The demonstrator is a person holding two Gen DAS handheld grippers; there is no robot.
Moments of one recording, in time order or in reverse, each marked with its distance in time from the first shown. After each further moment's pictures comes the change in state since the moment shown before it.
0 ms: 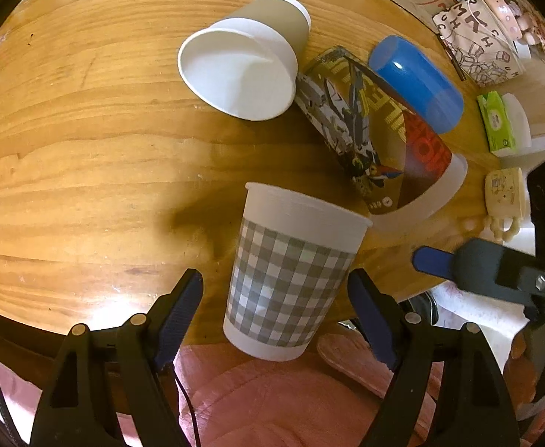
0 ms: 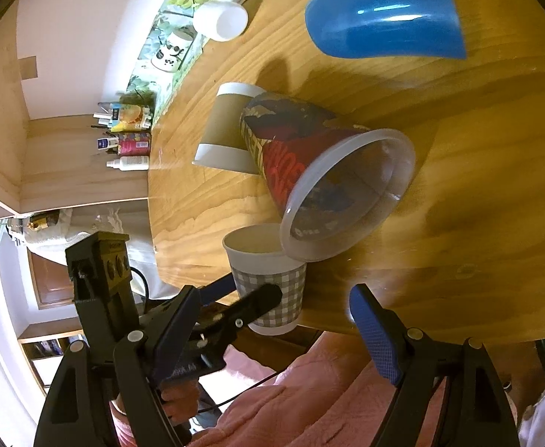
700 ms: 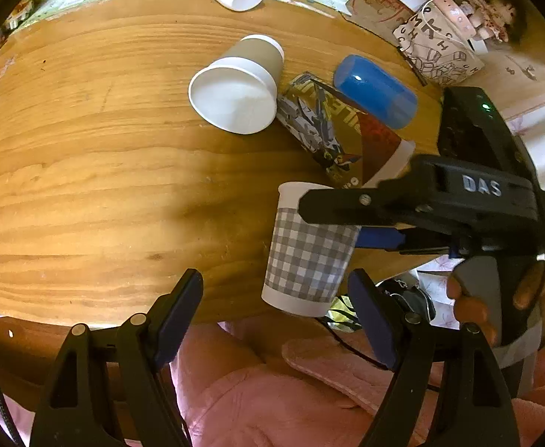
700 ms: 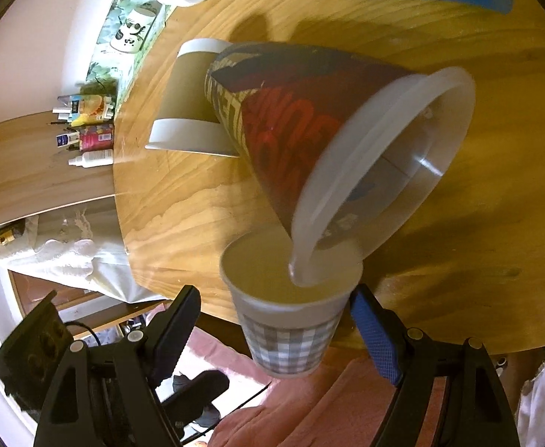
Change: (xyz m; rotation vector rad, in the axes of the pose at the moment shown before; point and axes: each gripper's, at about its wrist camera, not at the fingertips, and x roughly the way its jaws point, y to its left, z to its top) left arm -0.033 0.005 -0.041 0.078 -0.137 -0.061; right arm 0.049 0.006 0.008 0.063 0.067 -0.121
